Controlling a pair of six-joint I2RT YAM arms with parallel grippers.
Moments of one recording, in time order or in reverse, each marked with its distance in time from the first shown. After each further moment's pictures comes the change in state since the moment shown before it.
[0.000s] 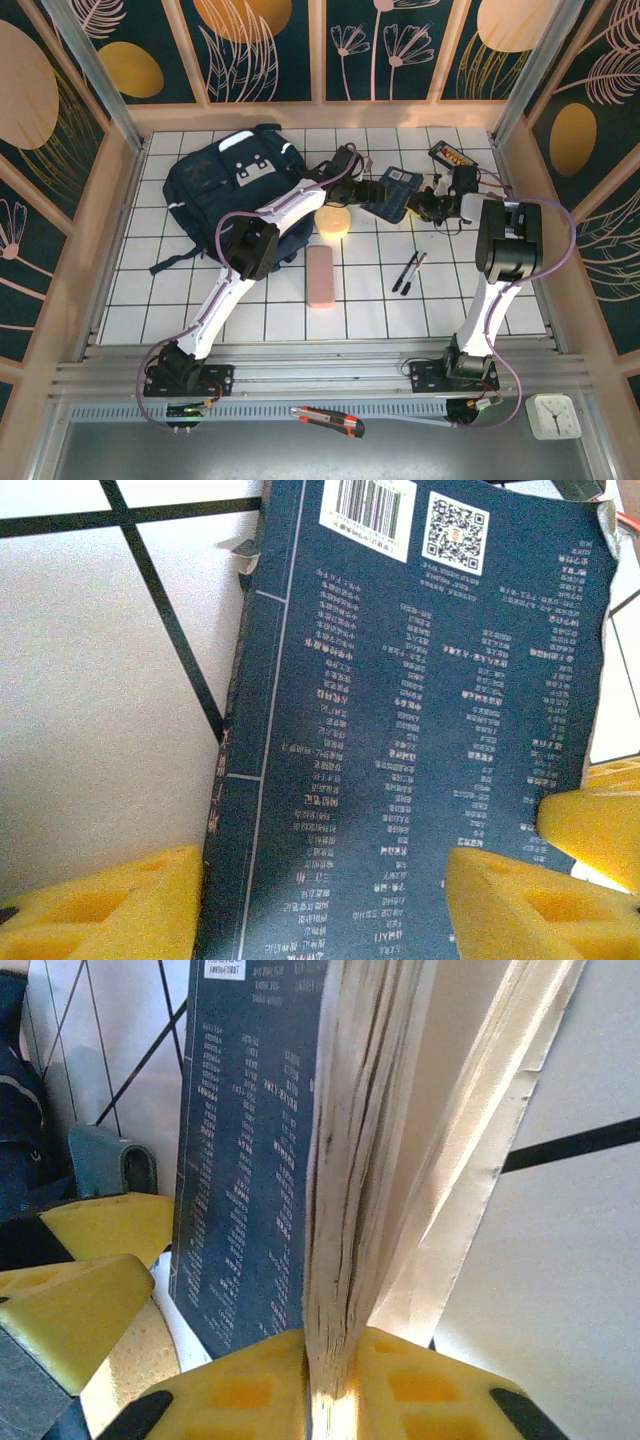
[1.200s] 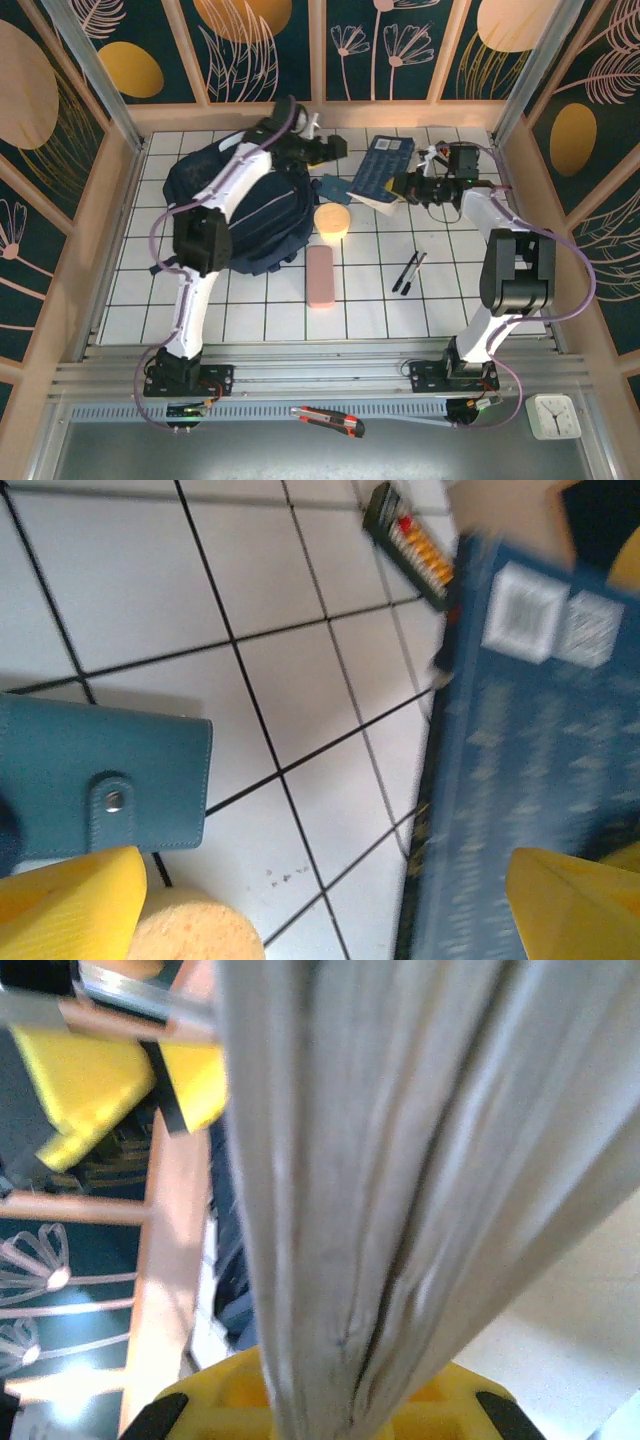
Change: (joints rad) left arm 0.232 -0.412 -0.197 -0.174 0.208 0.020; right arm 0.115 -0.281 0.016 -0.100 -0.290 -0.019
